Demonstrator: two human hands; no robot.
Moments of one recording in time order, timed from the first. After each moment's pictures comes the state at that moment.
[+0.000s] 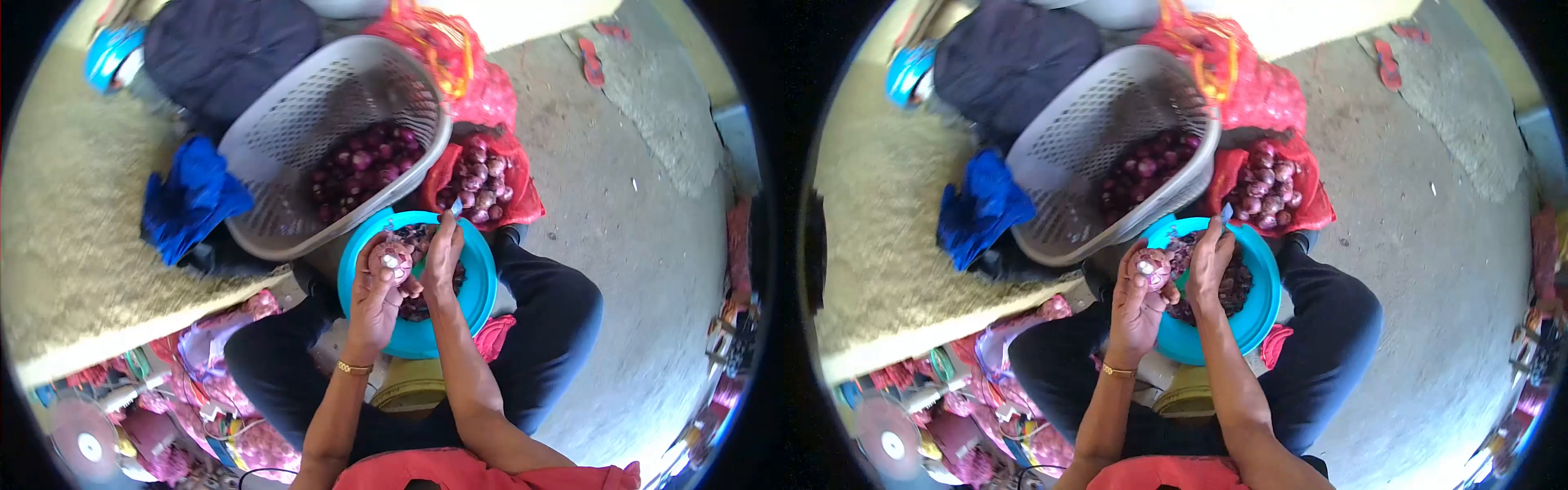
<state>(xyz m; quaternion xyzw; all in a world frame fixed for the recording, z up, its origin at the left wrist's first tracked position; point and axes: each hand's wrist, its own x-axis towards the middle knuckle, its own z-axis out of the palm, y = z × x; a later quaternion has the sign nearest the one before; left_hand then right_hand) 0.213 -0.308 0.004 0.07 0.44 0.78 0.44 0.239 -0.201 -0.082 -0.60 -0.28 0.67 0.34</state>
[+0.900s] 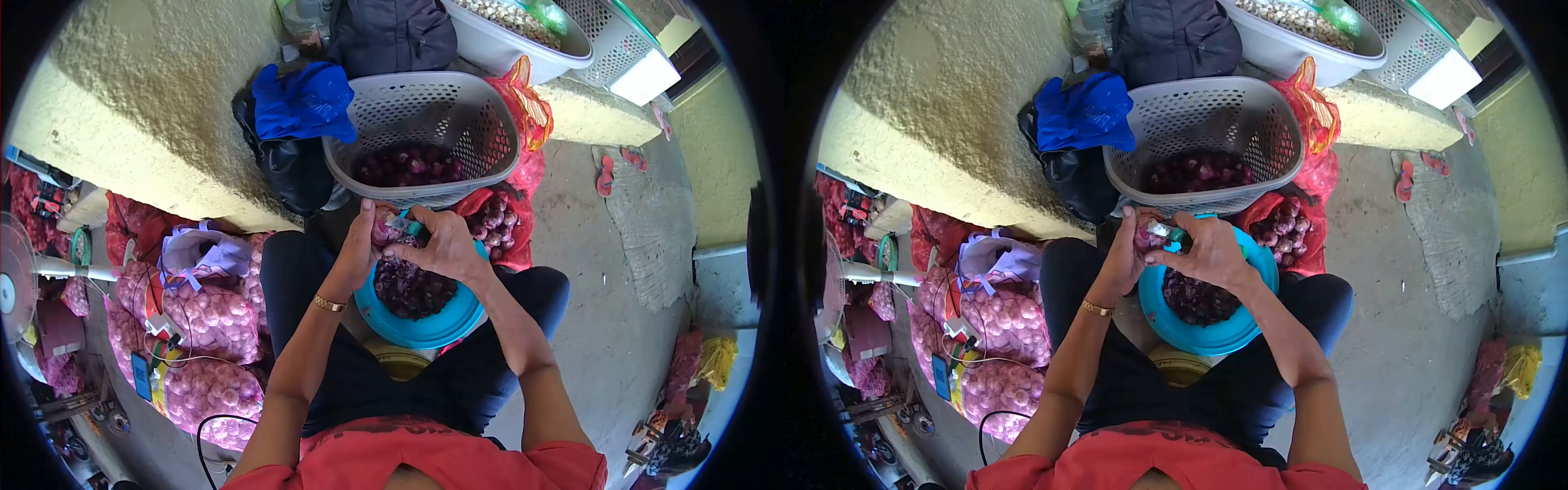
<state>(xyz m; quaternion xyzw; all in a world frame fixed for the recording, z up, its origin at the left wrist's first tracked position) 0.158 -0.421 0.040 0.03 0.50 0.80 0.34 0.232 -0.268 0.078 -0.01 -0.91 0.41 0.09</state>
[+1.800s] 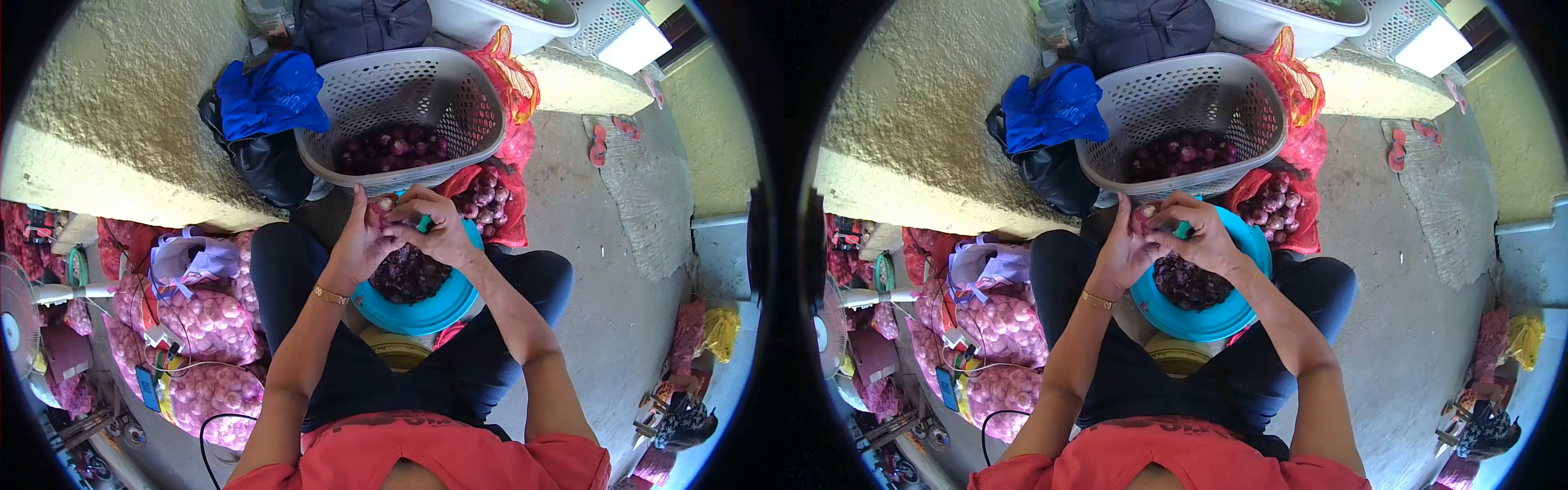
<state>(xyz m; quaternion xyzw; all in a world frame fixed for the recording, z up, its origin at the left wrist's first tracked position) 0.159 -0.398 0.022 -0.04 0.24 0.82 0.51 0.232 -0.243 0.043 0.11 -0.79 0.57 0.19</state>
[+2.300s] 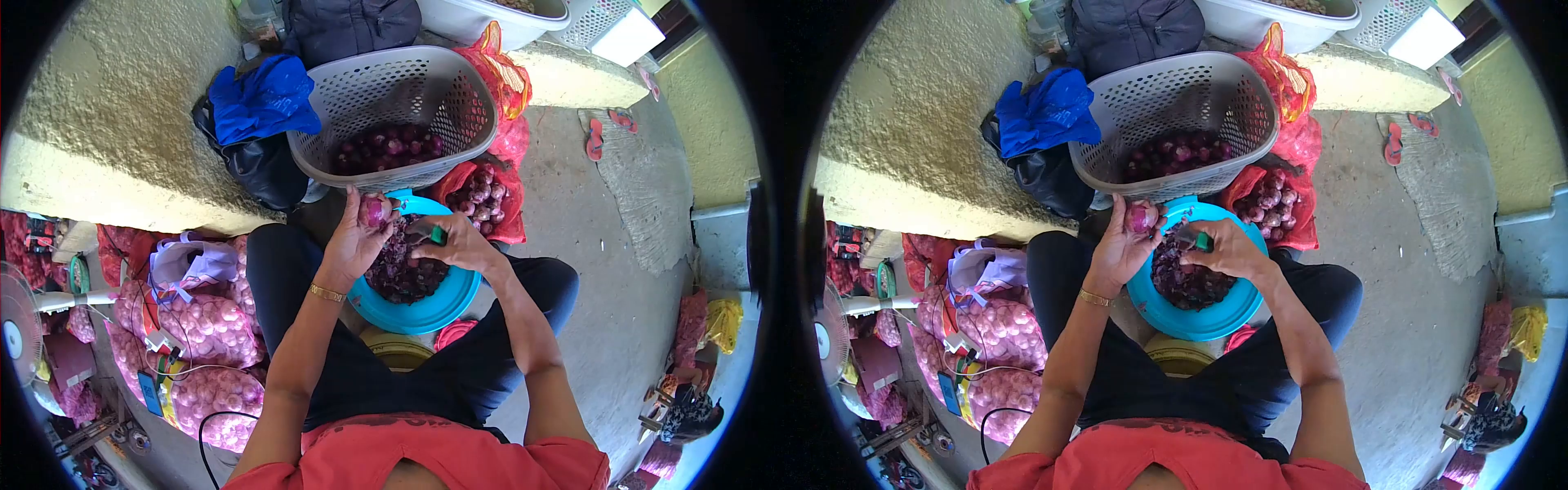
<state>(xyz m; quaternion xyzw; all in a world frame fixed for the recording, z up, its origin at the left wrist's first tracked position) 0.159 -0.396 0.011 -0.08 0.24 0.83 0.49 0.279 -0.212 0.036 -0.02 -0.81 0.58 -0.06</state>
